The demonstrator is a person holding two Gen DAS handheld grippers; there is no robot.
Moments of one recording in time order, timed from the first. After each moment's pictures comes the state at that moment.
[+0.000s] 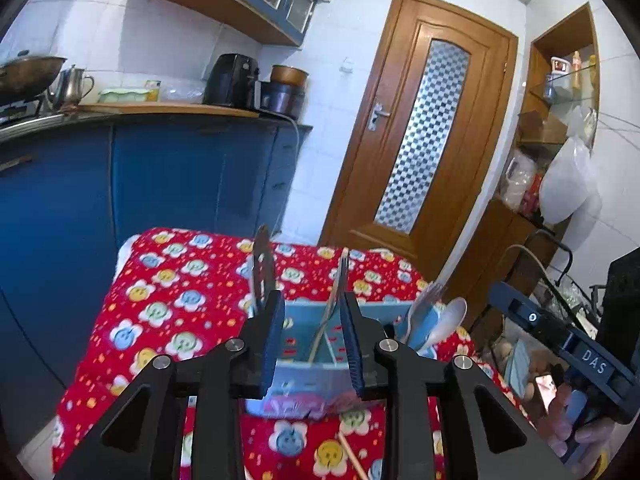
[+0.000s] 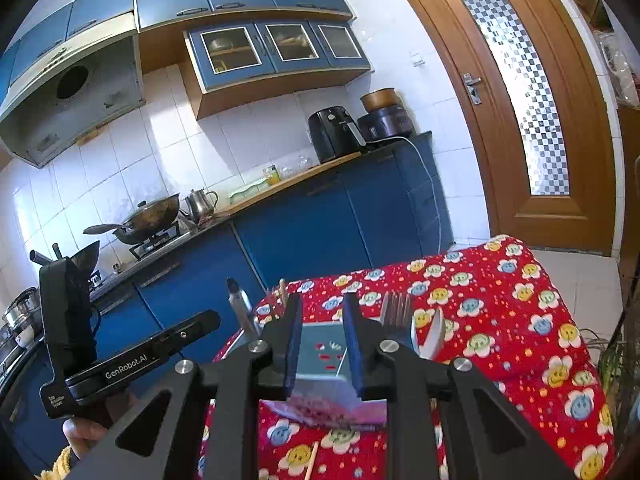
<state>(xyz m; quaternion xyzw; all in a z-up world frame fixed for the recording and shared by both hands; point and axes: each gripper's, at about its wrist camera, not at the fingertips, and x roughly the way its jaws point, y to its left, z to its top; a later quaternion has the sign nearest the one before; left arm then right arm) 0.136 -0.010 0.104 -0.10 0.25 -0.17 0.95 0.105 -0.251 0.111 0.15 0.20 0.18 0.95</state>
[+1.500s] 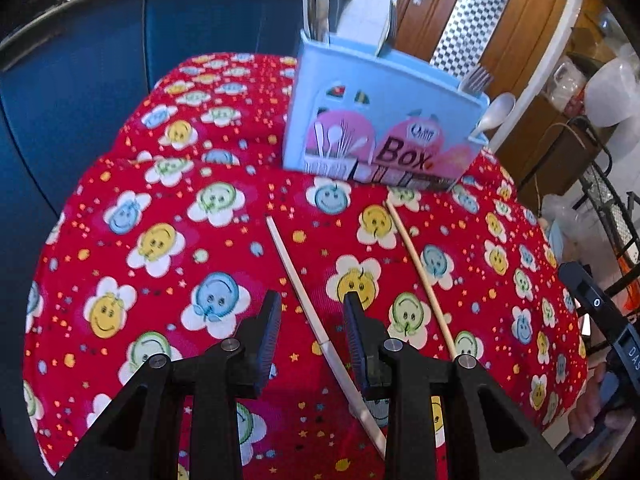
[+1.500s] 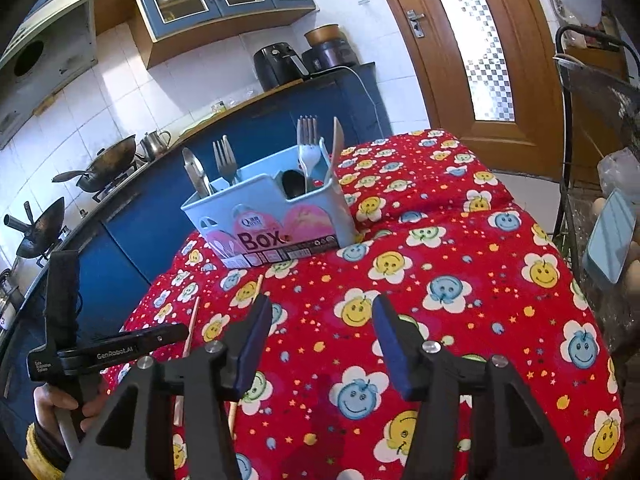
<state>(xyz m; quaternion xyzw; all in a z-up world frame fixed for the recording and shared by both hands) 0.070 -0.011 -0.004 -0.06 0.48 -0.12 0.87 0.001 -0.281 0.029 0.16 0.33 0.11 0.93</state>
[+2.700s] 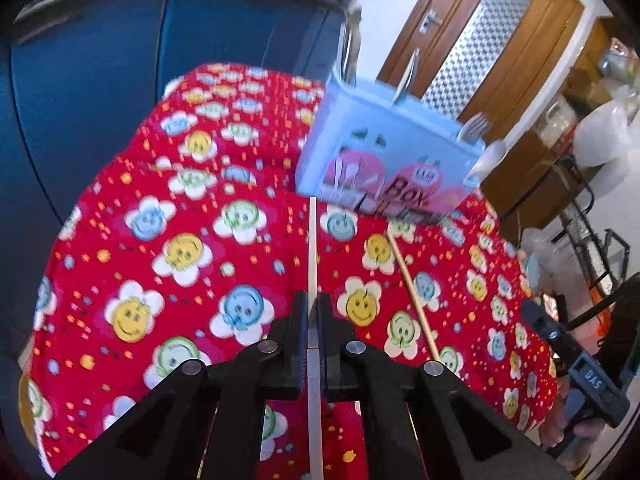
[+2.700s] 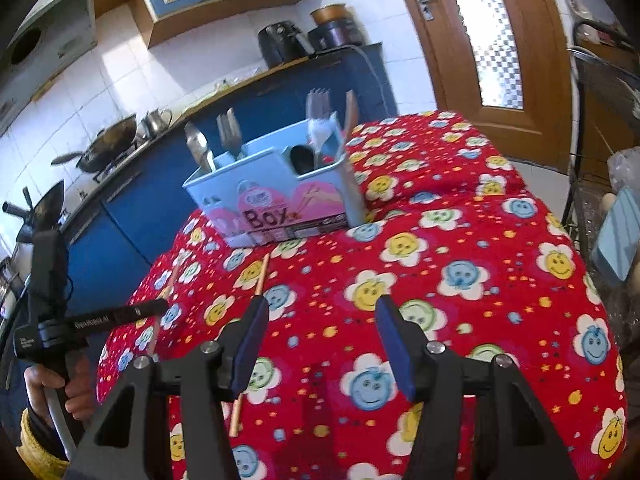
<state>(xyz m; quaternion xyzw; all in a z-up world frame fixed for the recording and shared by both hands) 0.063 0.029 0.015 -0.12 0.44 -0.13 0.88 0.011 -0.262 0.028 0.14 0.37 0.12 0.91</state>
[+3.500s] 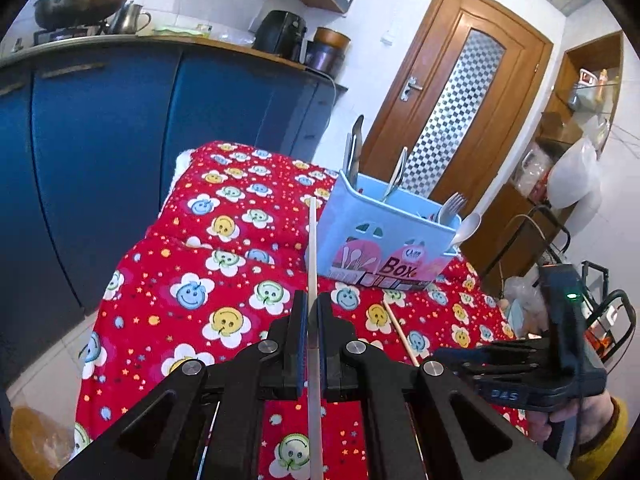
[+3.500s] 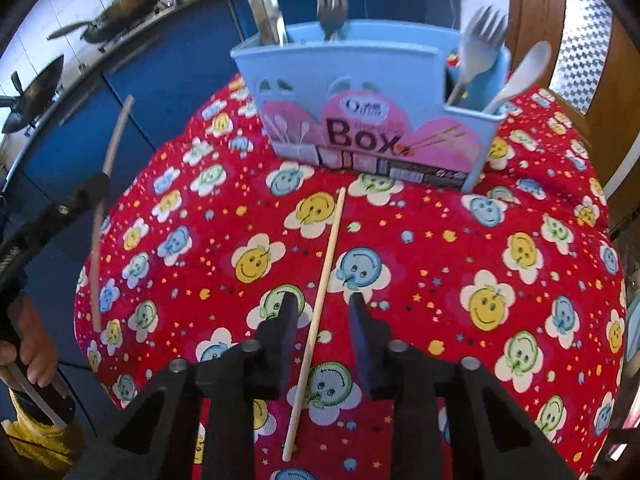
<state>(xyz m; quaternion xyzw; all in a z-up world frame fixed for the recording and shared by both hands) 0.046 0.073 0.044 -0.15 0.32 -0.15 0.92 0.073 -0.167 0.009 -0.01 0.54 0.18 0.83</state>
